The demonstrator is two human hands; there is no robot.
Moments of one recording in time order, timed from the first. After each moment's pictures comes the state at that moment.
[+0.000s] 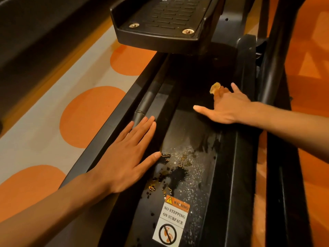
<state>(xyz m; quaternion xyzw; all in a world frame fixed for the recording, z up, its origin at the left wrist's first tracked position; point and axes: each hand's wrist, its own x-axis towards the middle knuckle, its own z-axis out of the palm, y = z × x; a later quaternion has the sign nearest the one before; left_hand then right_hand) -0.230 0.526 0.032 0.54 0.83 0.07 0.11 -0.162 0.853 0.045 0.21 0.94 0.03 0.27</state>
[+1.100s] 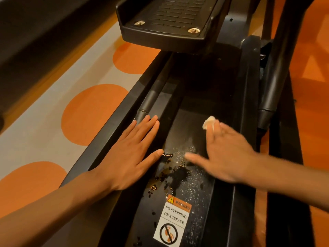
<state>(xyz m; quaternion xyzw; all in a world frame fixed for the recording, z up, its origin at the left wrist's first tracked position) -0.232 0.526 0.028 0.53 0.83 0.10 0.11 -0.094 0.755 0.055 0.11 0.96 0.05 0.26</state>
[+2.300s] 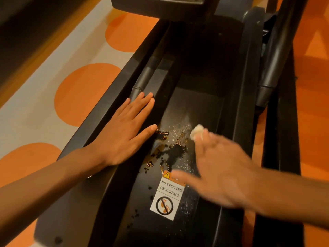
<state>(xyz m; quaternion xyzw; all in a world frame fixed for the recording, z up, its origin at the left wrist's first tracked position) -0.233 0.526 0.026 0.52 0.83 0.15 0.12 -0.051 0.699 0.085 0.06 0.93 0.03 0.37</state>
